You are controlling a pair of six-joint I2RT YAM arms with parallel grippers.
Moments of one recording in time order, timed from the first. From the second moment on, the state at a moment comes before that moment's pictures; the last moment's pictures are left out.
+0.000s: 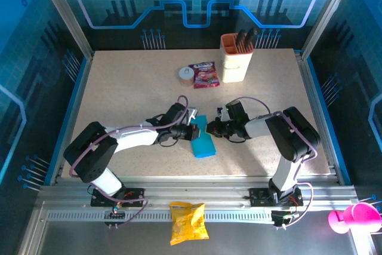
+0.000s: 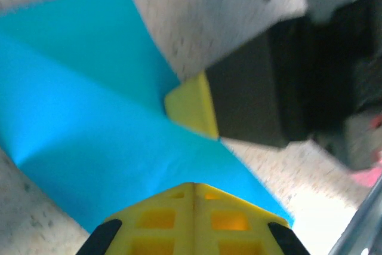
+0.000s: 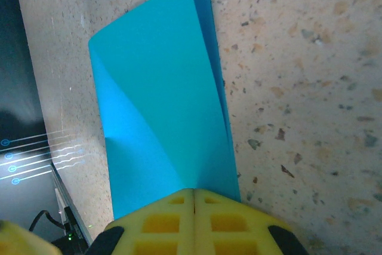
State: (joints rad) left arm -0.71 1.60 0.78 -0.04 0.26 -0.56; right arm 0.45 1.79 0.67 0.25 -0.61 0.82
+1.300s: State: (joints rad) left arm -0.75 1.67 0.71 0.02 0.19 -0.55; right arm 0.44 1.76 0.67 0.21 -0.59 0.80
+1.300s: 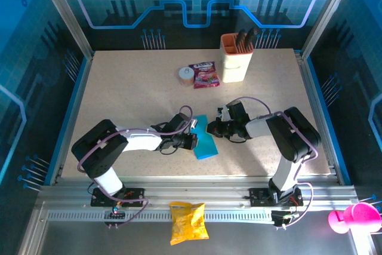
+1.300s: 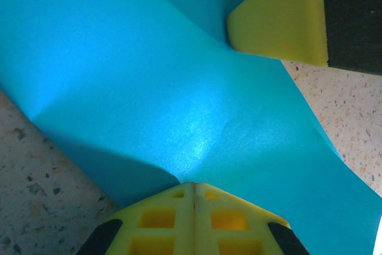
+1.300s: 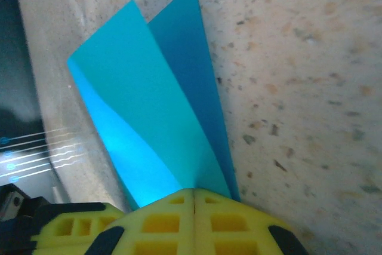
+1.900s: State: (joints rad) left arm -0.76 1.68 0.72 0.02 0.20 -0.51; right arm 0.57 1.51 0.65 -0.05 -0.43 0.71
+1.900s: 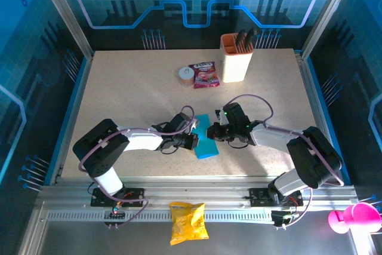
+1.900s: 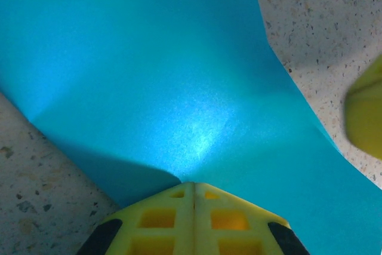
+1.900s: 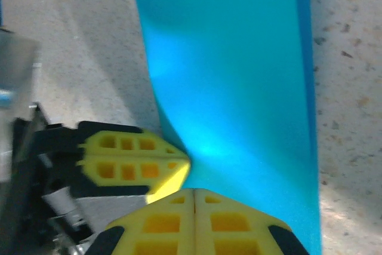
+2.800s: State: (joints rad) left arm -0.80 1.47 0.59 -0.05 0.26 -0.66; right arm 0.54 1.66 0.60 0.15 -0.47 0.72
